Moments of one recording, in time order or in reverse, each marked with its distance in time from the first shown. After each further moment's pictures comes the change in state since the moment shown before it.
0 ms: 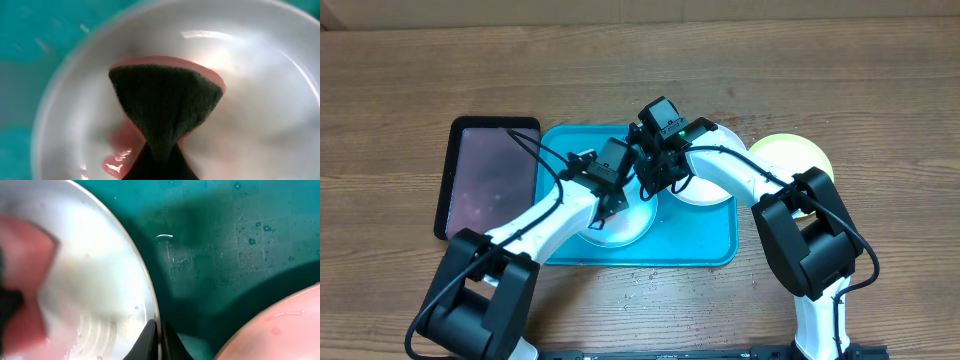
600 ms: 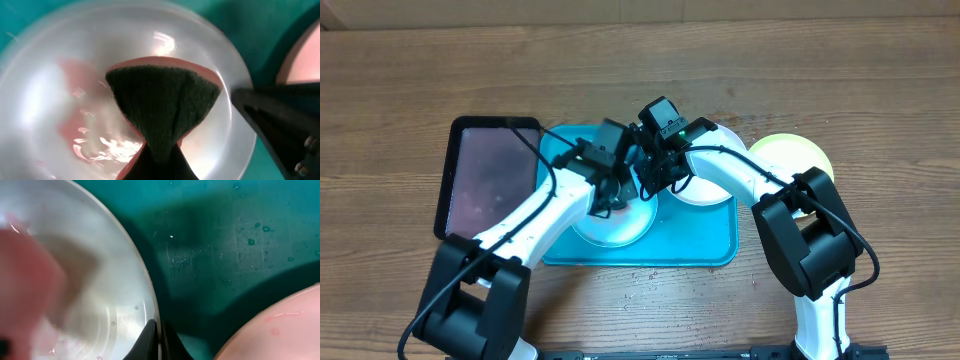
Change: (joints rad) left arm -0.002 -0.013 0.093 -0.047 0.234 0.047; right arm 0.000 0.000 0.000 0.001 0.000 0.000
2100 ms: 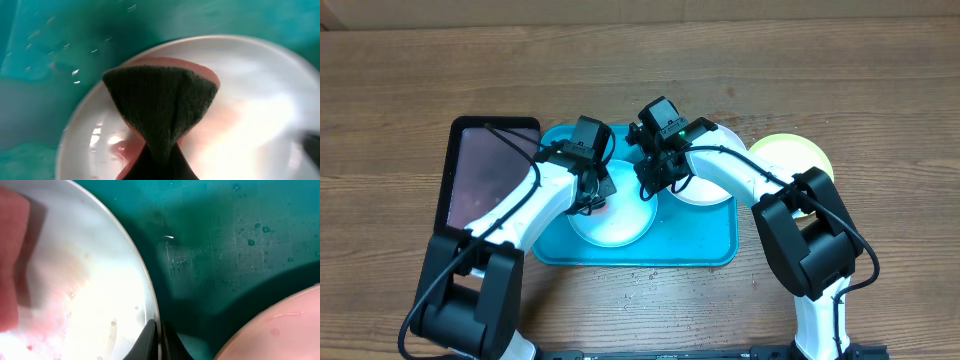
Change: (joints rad) left arm 0.113 0.023 -0.006 -0.023 -0.047 0.005; right arm 0.000 0.000 0.000 0.001 0.000 0.000
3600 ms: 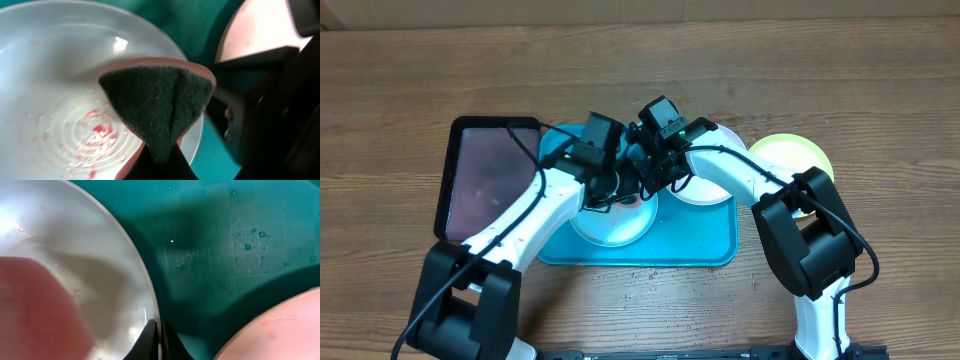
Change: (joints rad) left arm -0.060 -0.052 0.009 0.091 0.239 0.101; right arm 0.001 0.002 0.001 0.007 0.002 -0.010
